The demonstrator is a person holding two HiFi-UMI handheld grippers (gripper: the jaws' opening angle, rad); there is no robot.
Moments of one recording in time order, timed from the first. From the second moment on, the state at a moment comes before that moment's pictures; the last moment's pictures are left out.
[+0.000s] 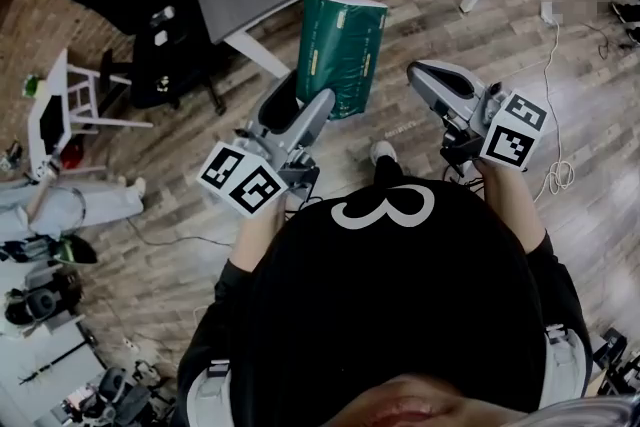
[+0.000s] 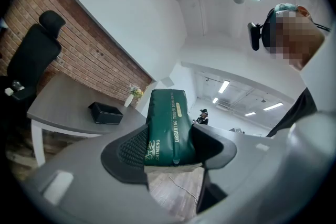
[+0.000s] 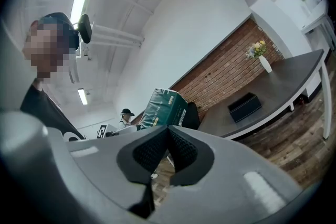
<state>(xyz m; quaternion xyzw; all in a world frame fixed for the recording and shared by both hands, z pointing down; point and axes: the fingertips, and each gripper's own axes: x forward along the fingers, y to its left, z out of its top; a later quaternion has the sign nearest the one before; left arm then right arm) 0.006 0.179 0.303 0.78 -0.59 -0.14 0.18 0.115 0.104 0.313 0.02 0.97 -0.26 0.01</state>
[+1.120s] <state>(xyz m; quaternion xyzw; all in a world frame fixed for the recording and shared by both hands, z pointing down) -0.057 -0.003 0.287 0.79 -0.58 -0.13 0.16 0.059 -0.072 0.310 0.01 0.97 -0.26 0.02</state>
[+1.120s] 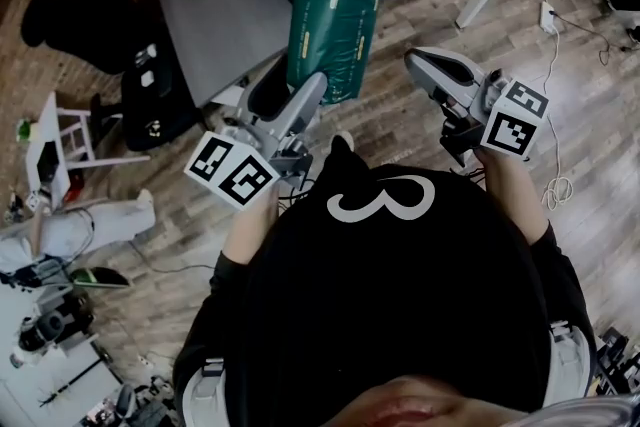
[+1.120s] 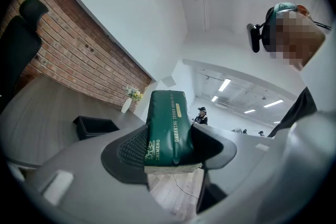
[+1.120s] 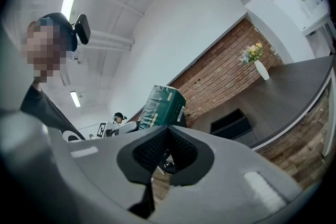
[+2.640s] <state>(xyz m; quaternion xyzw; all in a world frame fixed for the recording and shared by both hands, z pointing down) -0.236 -0.233 0.307 0.85 -0.51 0.05 0.08 -0.074 -0.258 0.333 -0.15 0.94 -0.29 0.03</state>
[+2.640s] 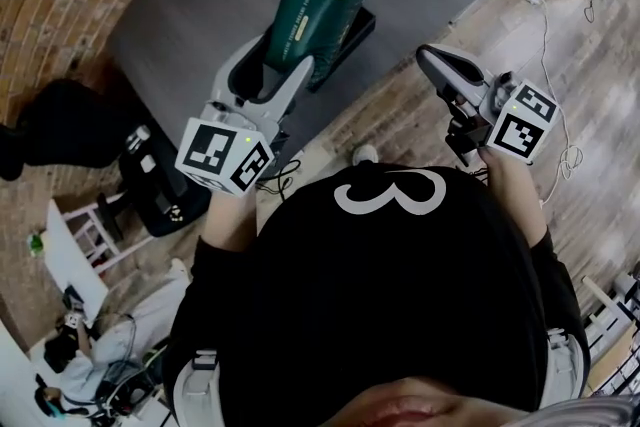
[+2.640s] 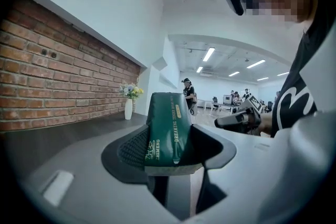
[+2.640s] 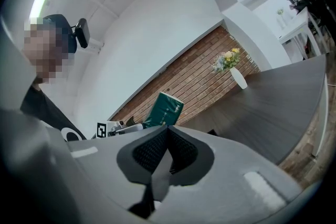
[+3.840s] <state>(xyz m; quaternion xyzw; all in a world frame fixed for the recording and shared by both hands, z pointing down) -0.255 -0.293 0.463 0.86 -0.42 0.27 0.11 -0.076 -0.301 0.368 -0.21 0.92 -0.32 0.02</state>
